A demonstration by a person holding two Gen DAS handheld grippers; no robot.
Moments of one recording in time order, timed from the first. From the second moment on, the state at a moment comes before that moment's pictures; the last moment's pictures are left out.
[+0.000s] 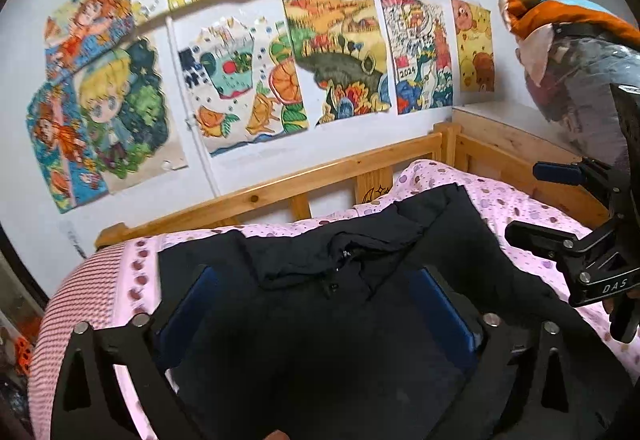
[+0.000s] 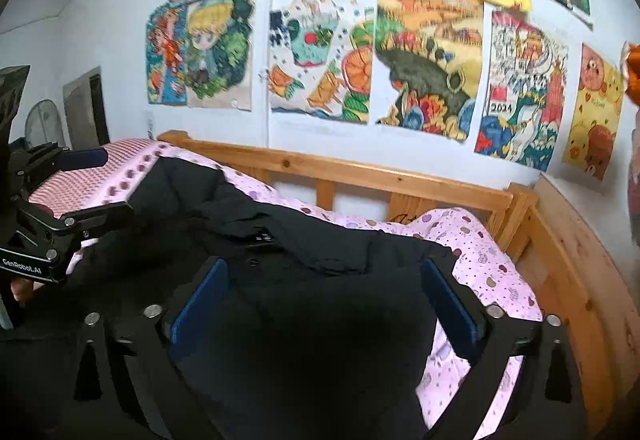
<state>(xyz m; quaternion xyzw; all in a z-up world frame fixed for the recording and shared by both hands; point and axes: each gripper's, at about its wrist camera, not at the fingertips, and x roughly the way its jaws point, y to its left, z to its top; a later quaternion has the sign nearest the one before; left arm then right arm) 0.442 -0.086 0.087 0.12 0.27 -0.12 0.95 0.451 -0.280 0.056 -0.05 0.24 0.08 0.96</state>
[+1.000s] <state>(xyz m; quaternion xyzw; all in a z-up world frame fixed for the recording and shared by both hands) 0.204 -0.051 0.157 0.15 0.16 -0.09 0.97 0.215 -0.221 0.119 -0.11 0.22 0.07 0.97</state>
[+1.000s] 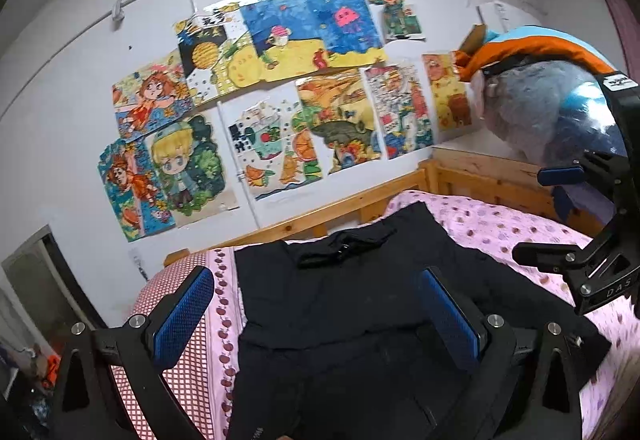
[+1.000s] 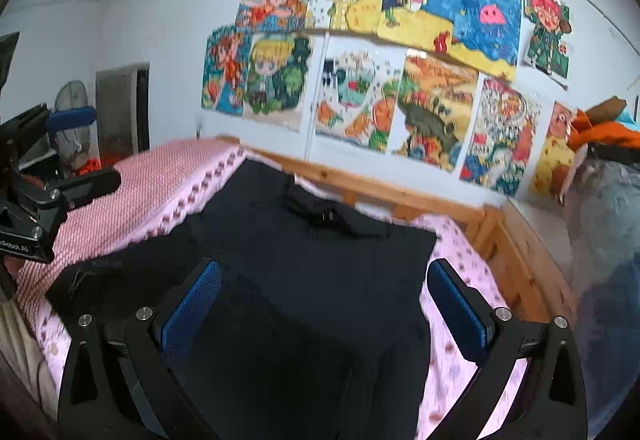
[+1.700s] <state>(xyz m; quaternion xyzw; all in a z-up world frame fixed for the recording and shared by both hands) 0.140 -0.029 0.118 0.16 0.20 -0.12 0.96 0.135 -0.199 0.086 -0.17 0.25 0.05 0.95</state>
